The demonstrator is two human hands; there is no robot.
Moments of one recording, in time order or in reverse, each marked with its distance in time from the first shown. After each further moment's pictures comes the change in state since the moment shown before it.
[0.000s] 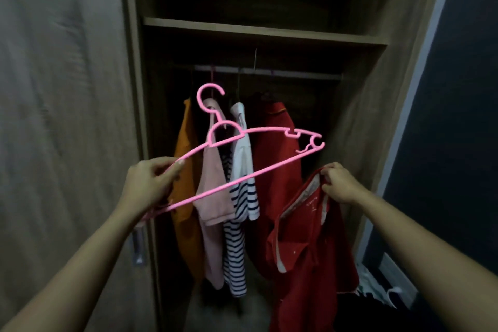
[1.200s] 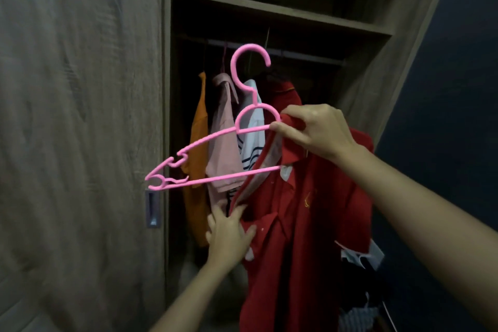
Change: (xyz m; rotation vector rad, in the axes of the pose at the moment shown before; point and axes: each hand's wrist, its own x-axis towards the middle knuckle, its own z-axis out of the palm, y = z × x) left_hand -0.159 -0.022 0.078 0.088 -0.326 -0.087; right_hand -0.099 -0.171 -0.060 -0.135 0.688 -0.590
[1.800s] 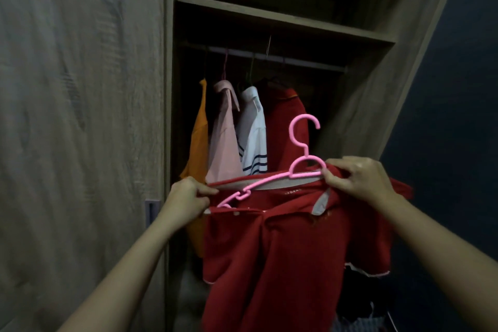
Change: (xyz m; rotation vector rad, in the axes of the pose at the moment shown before) left_hand 0.080 -0.036 -0.102 -0.022 -0.027 0.056; right_hand -0.088 0.066 0.026 -0.005 -0.094 0.244
